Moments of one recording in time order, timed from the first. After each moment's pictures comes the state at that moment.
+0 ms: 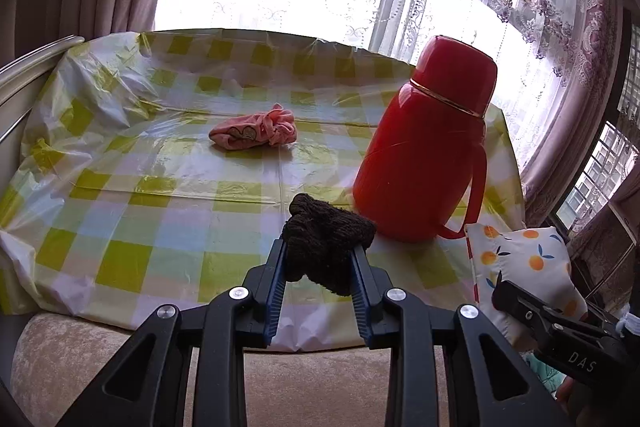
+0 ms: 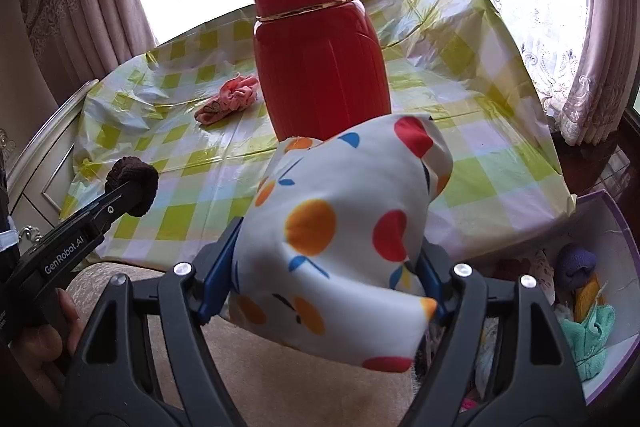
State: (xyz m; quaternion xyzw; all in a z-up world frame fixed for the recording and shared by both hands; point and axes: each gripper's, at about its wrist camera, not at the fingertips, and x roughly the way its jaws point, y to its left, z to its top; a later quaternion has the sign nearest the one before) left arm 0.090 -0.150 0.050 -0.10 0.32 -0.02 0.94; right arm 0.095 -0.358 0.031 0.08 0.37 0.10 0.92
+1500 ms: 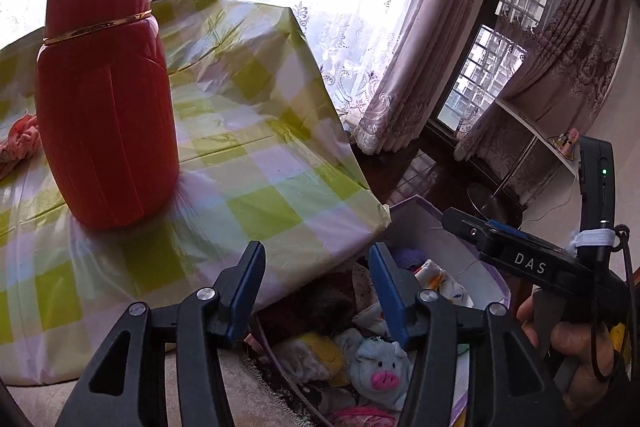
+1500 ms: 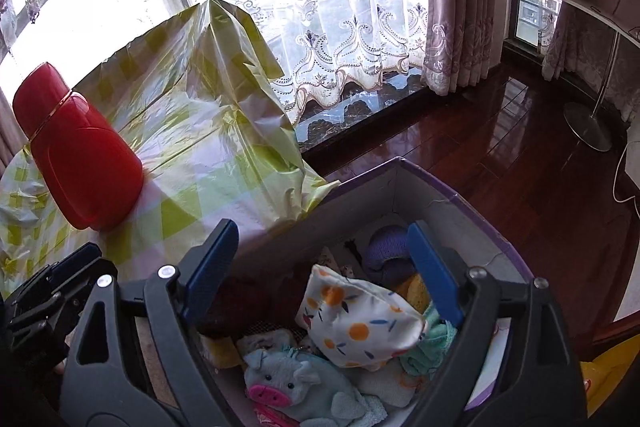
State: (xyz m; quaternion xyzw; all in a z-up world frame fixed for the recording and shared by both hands) left arm 0.126 -0.352 0.034 -0.03 0.39 -0.28 0.88; right arm 0.083 -0.574 0.021 0.17 0.37 -0.12 0.90
